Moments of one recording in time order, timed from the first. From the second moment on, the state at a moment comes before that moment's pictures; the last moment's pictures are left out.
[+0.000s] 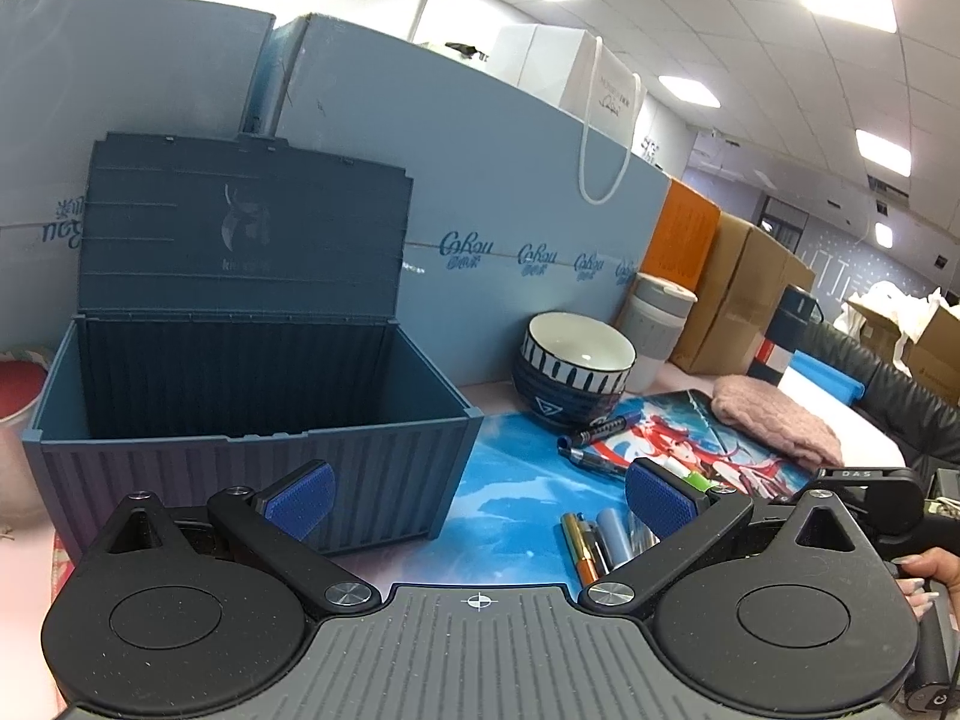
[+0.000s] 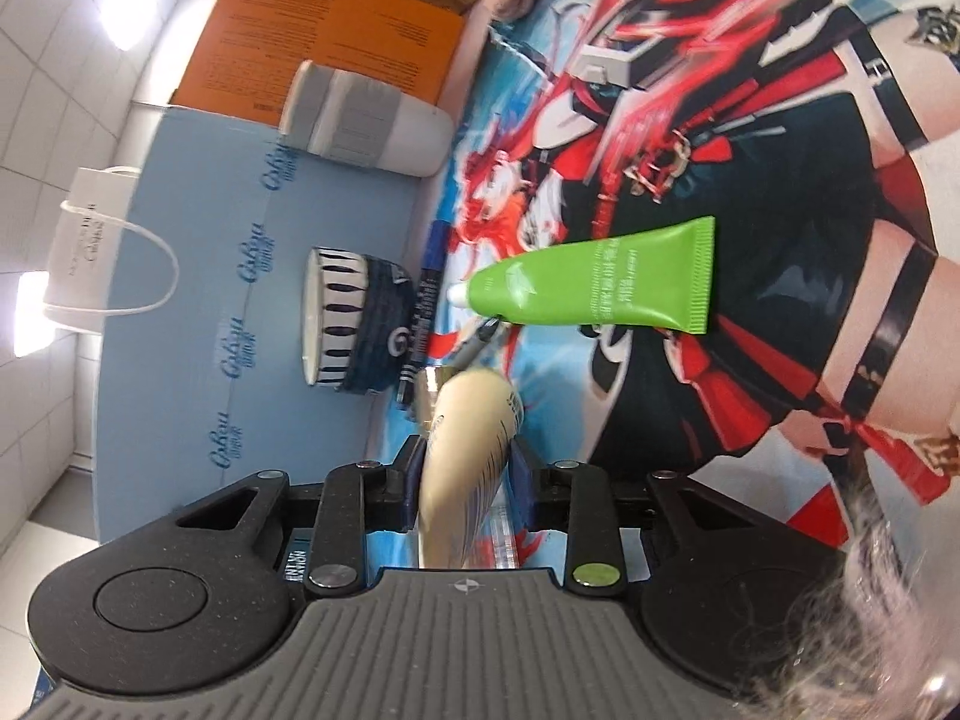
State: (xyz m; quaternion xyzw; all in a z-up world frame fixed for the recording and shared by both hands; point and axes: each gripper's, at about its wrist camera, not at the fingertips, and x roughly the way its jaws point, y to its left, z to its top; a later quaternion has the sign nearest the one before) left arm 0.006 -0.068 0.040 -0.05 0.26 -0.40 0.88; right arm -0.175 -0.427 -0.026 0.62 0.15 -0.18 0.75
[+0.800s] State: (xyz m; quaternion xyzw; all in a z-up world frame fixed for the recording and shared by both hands) left arm 0.074 0.070 0.064 -0.24 0.23 -0.28 0.90; right arm -0.023 -0.339 0.064 0.54 0.19 0.11 0.81
